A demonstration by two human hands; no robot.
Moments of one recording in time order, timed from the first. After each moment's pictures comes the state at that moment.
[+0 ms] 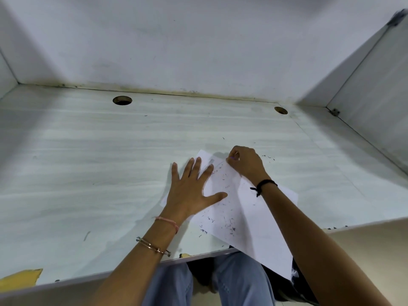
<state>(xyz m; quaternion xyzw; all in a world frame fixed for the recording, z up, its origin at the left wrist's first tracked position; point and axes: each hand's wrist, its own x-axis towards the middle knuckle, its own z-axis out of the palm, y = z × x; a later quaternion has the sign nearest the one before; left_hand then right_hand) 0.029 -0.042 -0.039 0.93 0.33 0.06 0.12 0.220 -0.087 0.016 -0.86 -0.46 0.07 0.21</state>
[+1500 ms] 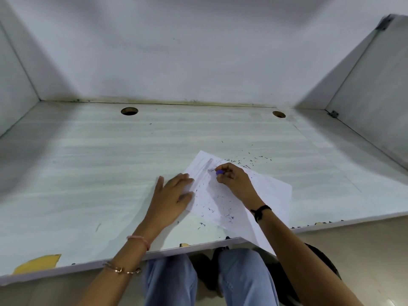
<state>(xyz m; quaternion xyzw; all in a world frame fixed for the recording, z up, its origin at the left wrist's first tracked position) -0.034 -0.049 -0.041 0.89 0.31 0.19 0.27 0.167 -0.134 -0.005 -0.74 -0.39 0.28 0.47</state>
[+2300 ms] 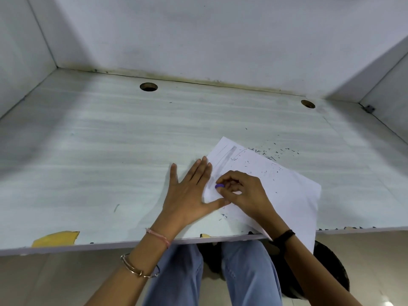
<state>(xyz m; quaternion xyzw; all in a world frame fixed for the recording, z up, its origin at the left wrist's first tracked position) -0.040 -0.068 -0.035 0.92 0.36 0.06 0.13 0.106 -0.155 -0.001 -0.70 -0.54 0.22 0.40</state>
